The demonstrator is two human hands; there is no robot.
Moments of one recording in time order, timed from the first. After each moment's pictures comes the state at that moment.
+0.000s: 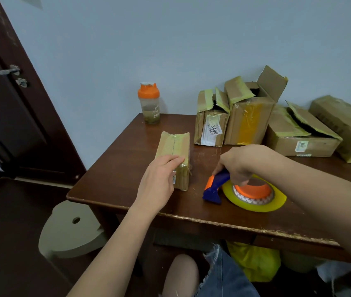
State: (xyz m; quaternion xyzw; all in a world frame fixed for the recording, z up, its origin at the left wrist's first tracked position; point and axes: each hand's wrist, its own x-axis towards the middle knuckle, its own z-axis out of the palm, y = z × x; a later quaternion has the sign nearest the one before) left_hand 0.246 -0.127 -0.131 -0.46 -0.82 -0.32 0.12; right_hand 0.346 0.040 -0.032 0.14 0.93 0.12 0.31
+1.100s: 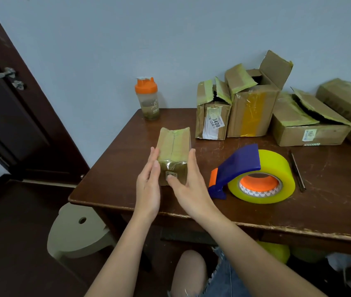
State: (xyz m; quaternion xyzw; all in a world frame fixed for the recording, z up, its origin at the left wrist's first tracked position) left_hand 0.246 -0.134 -0.148 -0.25 -0.67 -0.69 -0.09; right_hand 0.322 -0.055 -0.141 0.18 0.76 -0.59 -0.21
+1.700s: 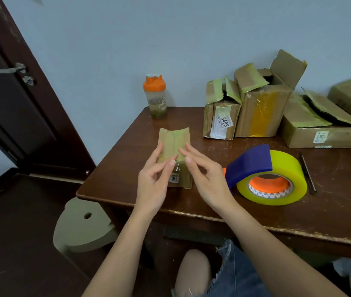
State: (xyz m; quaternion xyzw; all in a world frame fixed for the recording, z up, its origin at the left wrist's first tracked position) left_hand 0.241 -0.149 -0.140 -0.34 -0.69 -0.64 -0.04; right_hand 0.318 -0.021 -0.150 0.07 0.78 -0.54 -0.32
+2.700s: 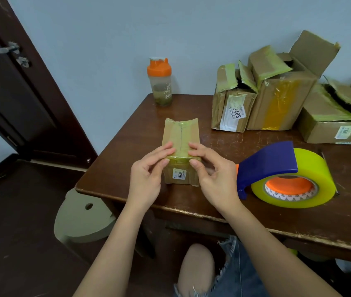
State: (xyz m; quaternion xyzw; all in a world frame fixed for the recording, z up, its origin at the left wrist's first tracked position) left_hand 0.204 -0.157 -0.157 -0.34 -0.68 -0.64 -0.03; right_hand 0.300 -0.022 -0.169 0.07 0.76 -0.49 -0.42
